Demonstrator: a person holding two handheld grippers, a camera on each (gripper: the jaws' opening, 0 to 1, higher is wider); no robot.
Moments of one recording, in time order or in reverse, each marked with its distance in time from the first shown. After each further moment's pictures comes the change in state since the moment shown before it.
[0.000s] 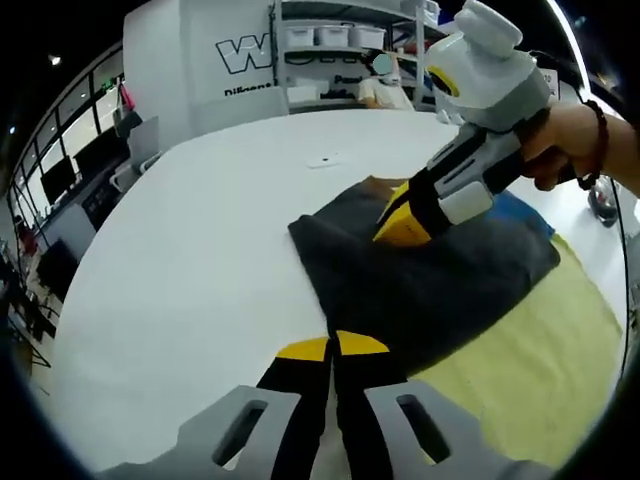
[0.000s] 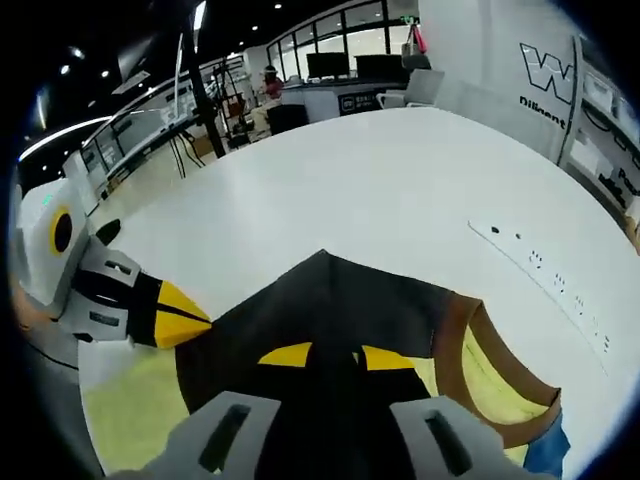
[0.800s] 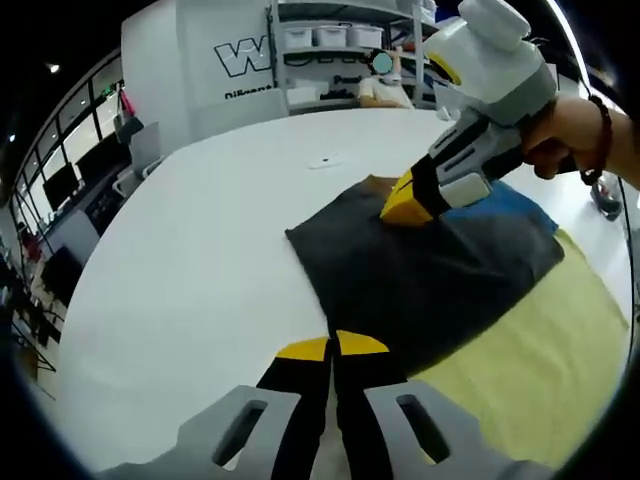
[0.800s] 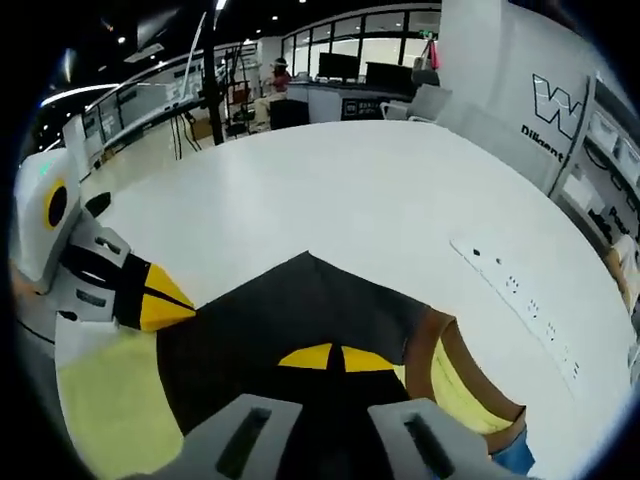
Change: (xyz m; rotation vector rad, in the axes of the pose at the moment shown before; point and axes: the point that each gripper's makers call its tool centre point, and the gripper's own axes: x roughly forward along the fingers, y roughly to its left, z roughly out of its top) left arm 0.000 0.000 0.001 0.024 -0.003 0.023; right arm -0.011 -0.015 0.005 -0.106 -0.015 -0.096
